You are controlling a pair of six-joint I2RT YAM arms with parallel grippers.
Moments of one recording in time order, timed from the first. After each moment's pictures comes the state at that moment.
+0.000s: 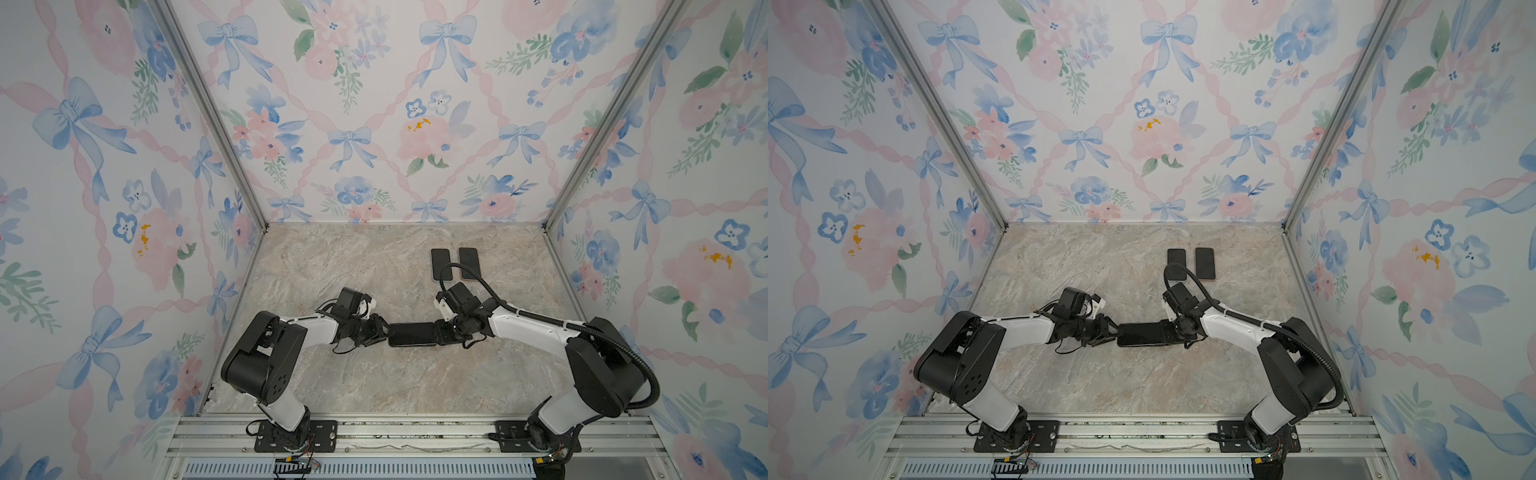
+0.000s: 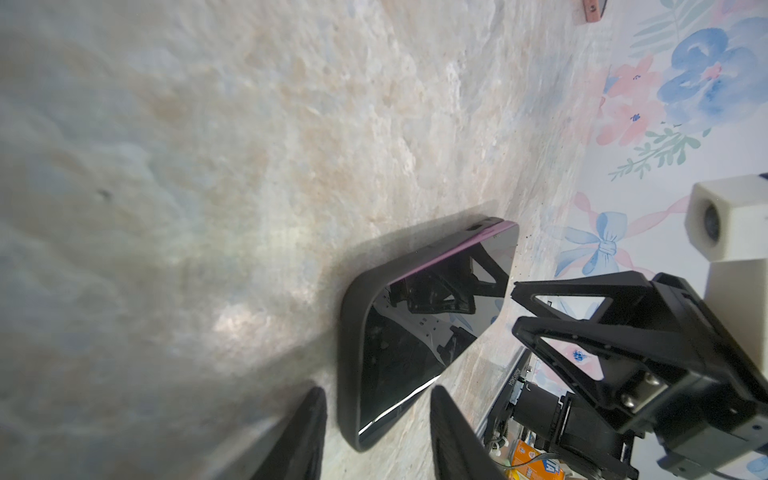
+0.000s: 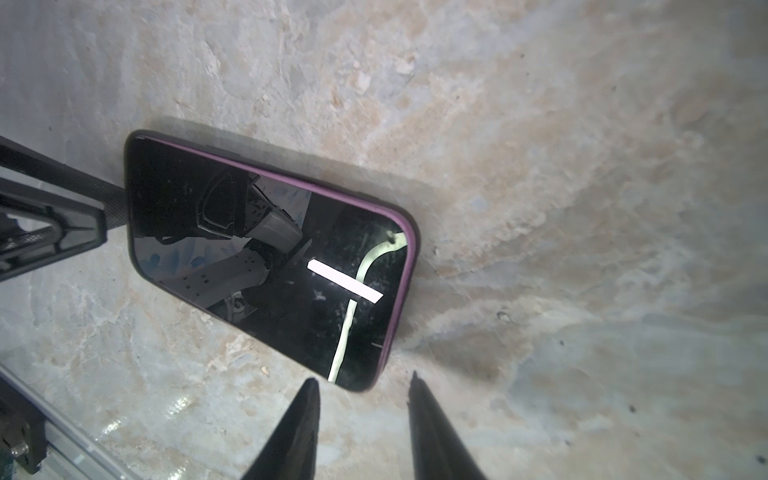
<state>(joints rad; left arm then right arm) -0.42 1.64 0.65 0.00 0.65 -0.73 0.65 1.59 0.90 -0.49 -0.21 0.43</state>
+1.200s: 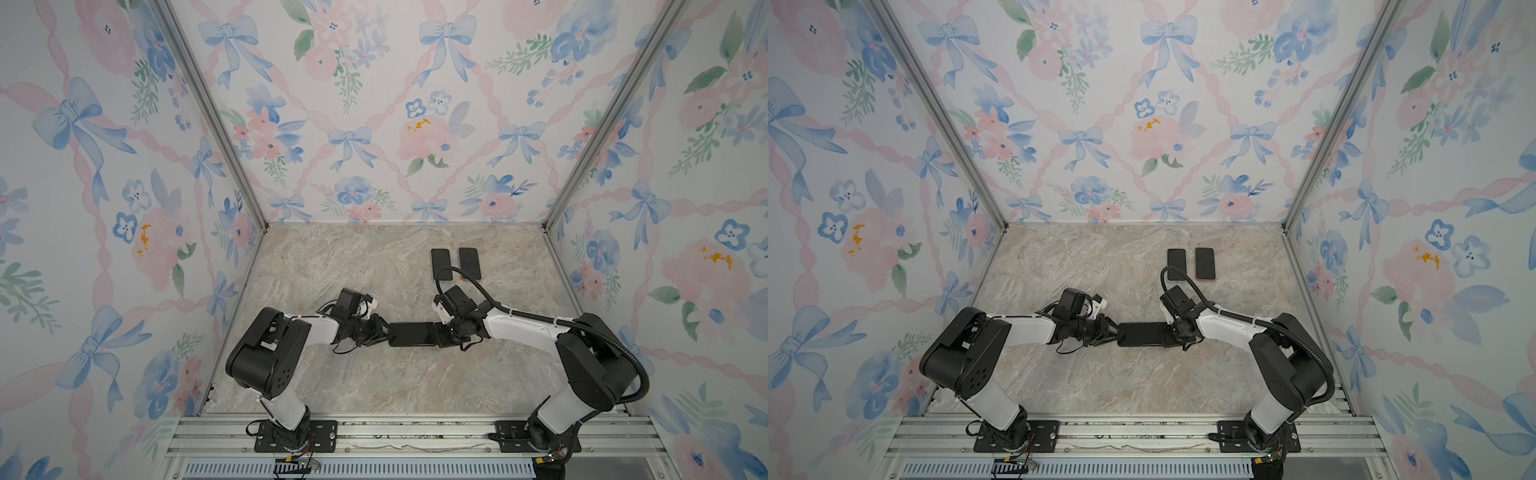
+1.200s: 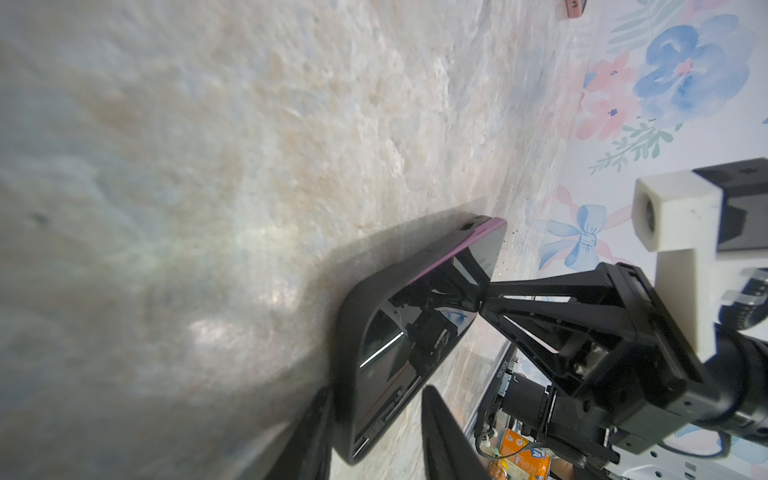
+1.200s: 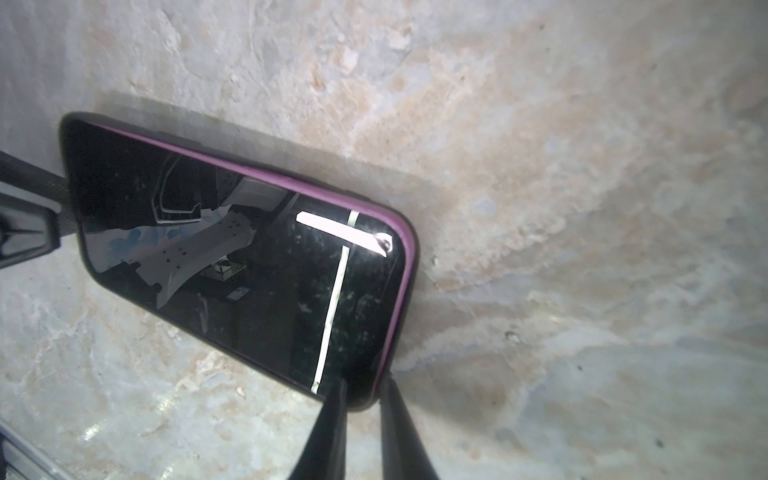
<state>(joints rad) -0.41 1.67 0.64 0.08 0.70 -0.74 0.68 1.64 0.89 -0.47 -0.17 0.43</state>
